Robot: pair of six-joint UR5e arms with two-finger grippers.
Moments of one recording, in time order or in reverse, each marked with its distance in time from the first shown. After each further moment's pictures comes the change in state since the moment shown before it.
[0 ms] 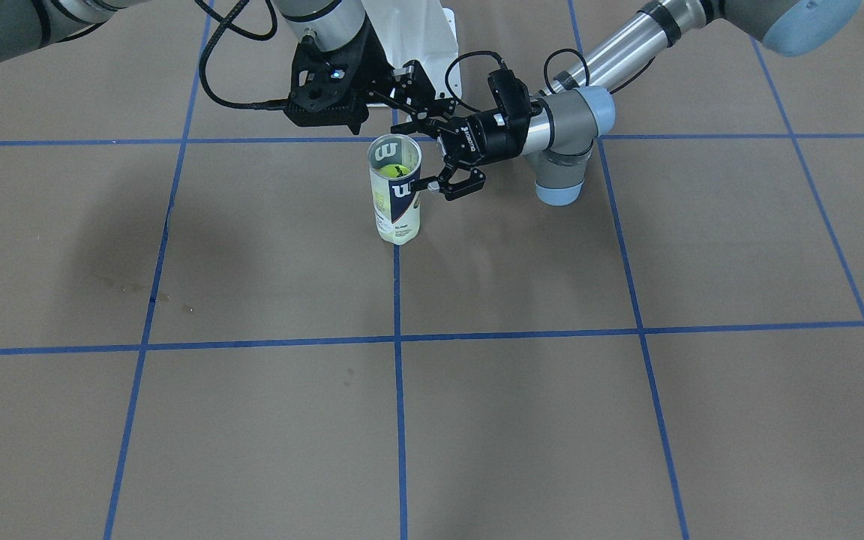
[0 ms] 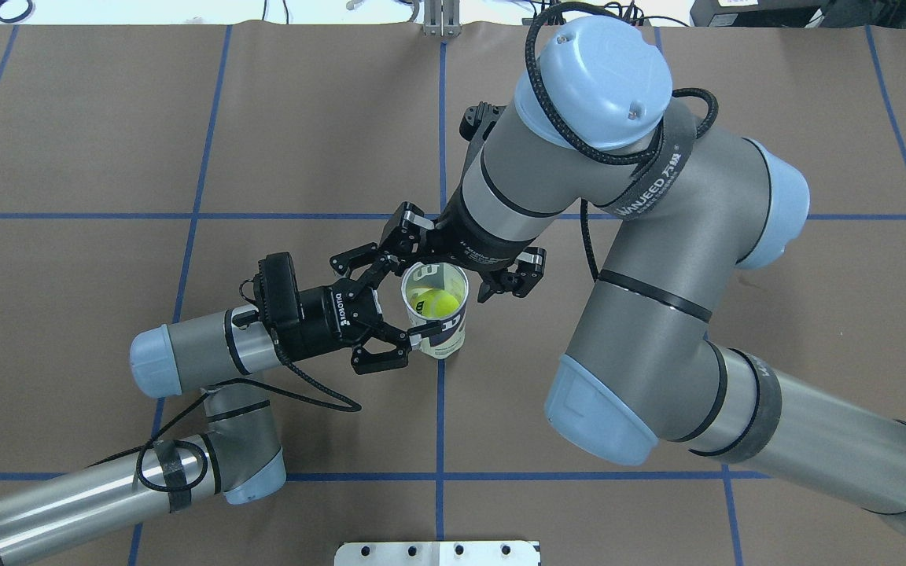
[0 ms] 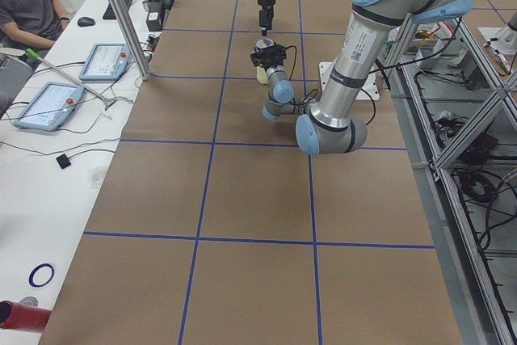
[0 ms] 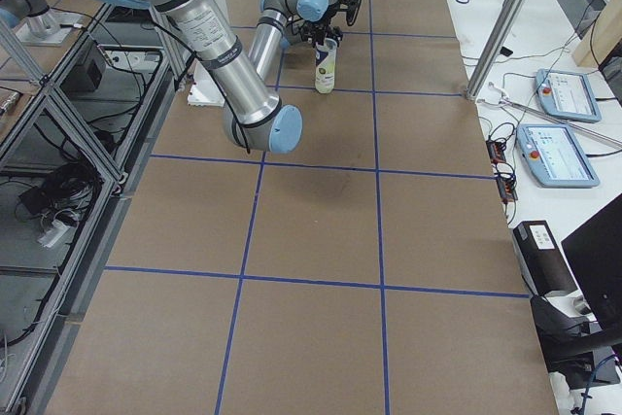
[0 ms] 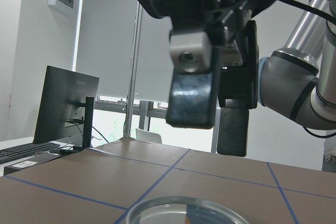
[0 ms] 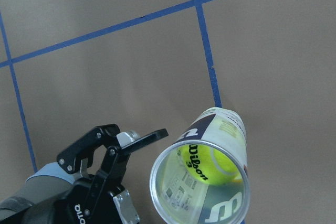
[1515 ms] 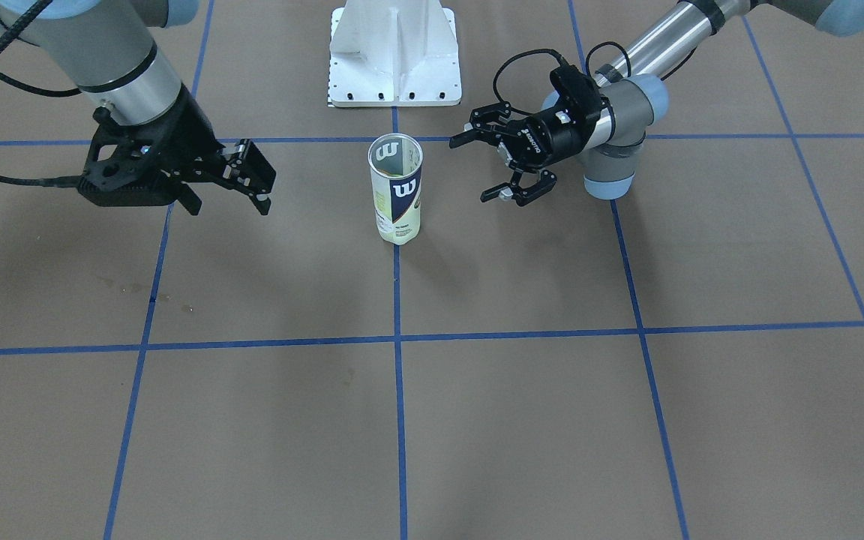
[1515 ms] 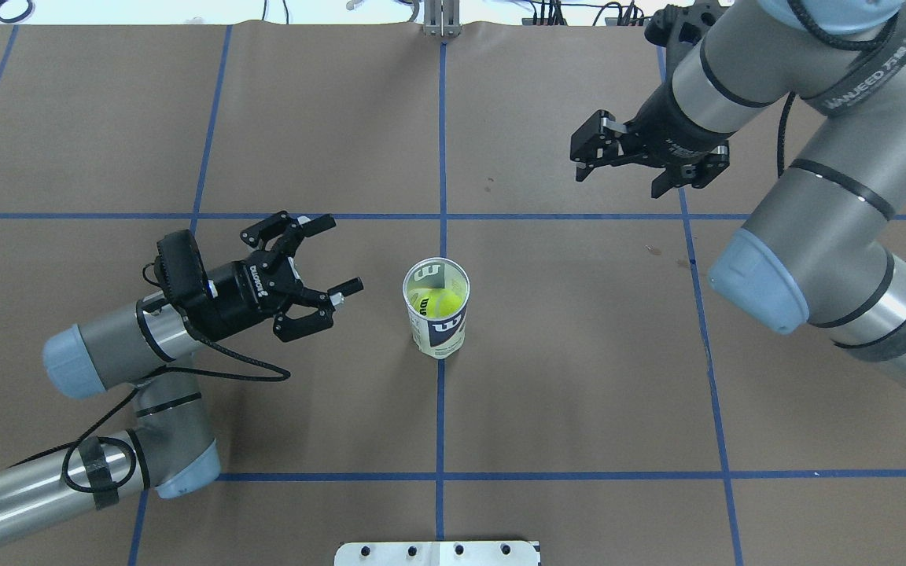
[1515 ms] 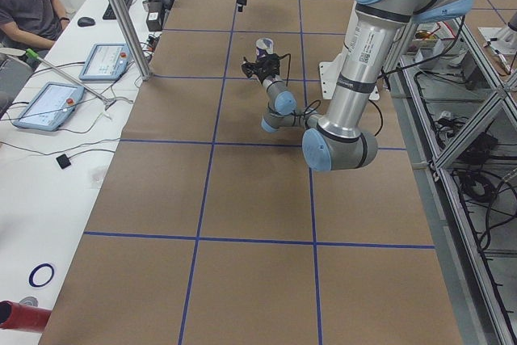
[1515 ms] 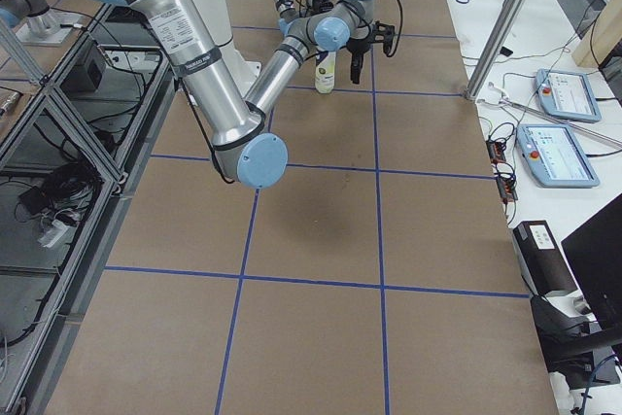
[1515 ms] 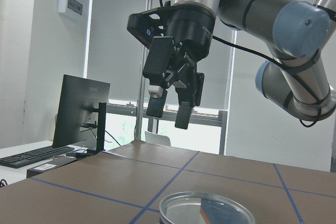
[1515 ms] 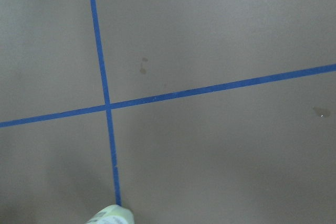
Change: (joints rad) left arm -0.071 0.174 -0.131 0.008 0.139 -0.003; right arm 0.293 -0.246 0.026 0.009 0.041 -0.384
